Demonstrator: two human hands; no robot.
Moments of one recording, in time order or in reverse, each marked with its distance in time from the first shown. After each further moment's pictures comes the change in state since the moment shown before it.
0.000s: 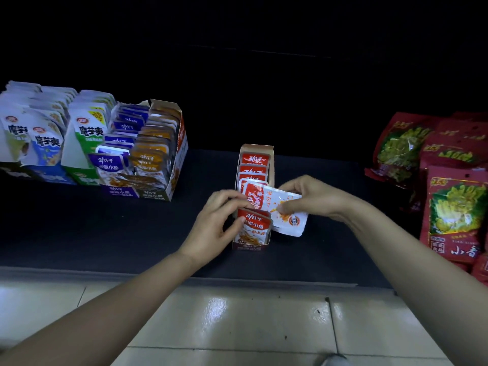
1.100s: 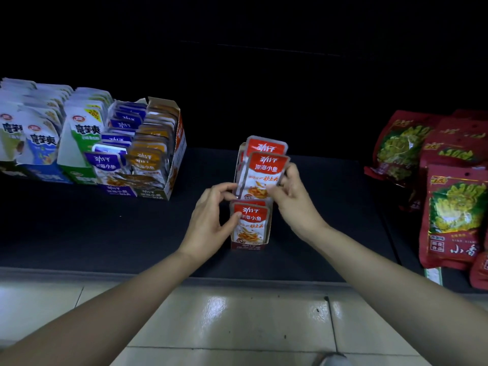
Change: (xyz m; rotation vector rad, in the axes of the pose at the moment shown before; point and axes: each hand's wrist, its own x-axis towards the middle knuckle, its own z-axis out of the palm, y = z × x) left_hand 0.001 0.004 0.000 -0.081 0.087 -0.251; right_hand 0.005 -0.009 0.062 0.491 0.385 -0.297
